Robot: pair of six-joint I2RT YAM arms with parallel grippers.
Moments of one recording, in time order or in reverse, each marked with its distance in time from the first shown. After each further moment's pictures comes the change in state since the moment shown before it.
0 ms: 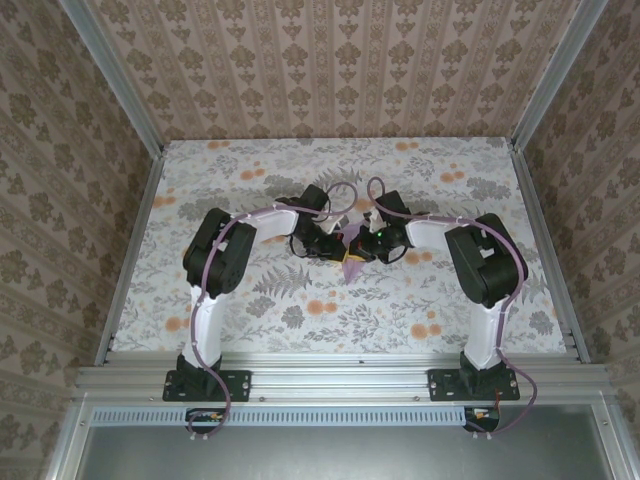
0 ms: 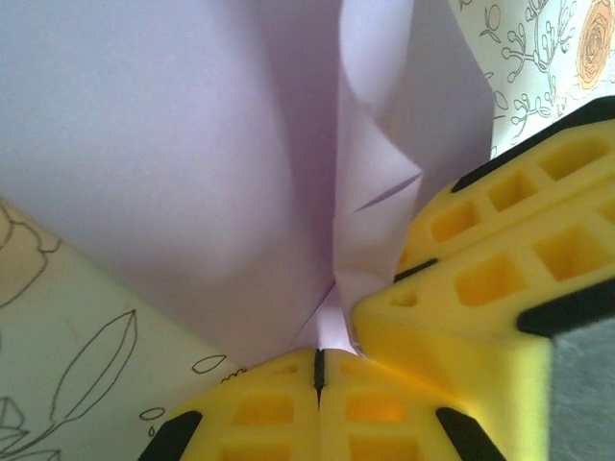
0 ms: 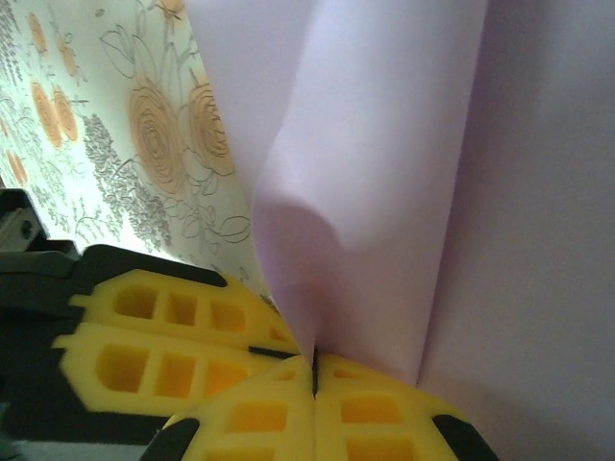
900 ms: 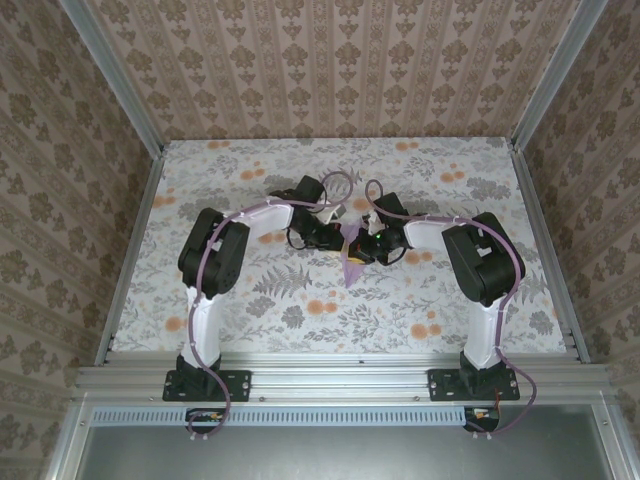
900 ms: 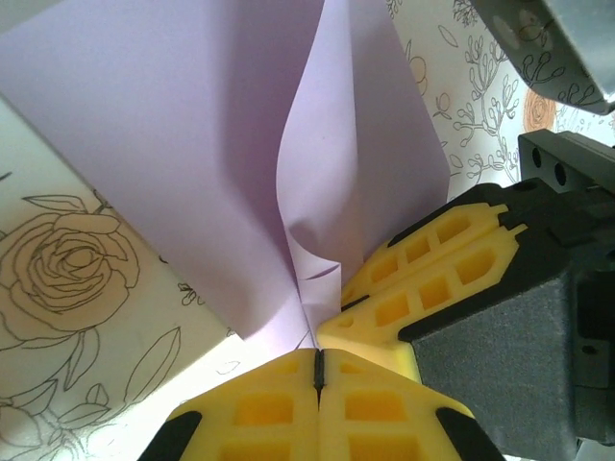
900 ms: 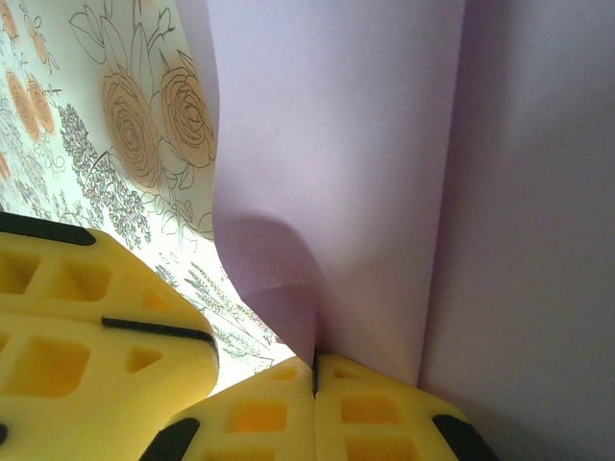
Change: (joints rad) left arm 0.026 -0.021 0.038 0.000 -0.010 -0.007; right arm 0.005 0.013 0.000 -0.002 0.000 -0.004
